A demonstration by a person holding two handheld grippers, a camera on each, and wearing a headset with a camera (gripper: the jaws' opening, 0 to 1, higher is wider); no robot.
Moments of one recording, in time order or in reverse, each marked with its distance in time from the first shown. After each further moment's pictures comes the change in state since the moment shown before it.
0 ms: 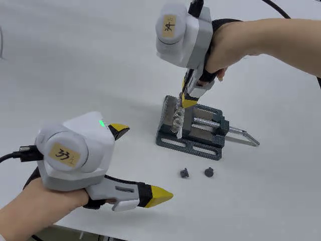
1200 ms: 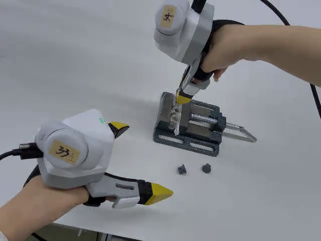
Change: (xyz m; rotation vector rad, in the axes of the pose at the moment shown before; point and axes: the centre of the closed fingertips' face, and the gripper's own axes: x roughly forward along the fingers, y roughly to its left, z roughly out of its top) left arm 0.003 -0.004 0.000 -0.004 0.001 -0.014; right arm 0.002 -0.005 0.003 0.190 -0.081 -0.035
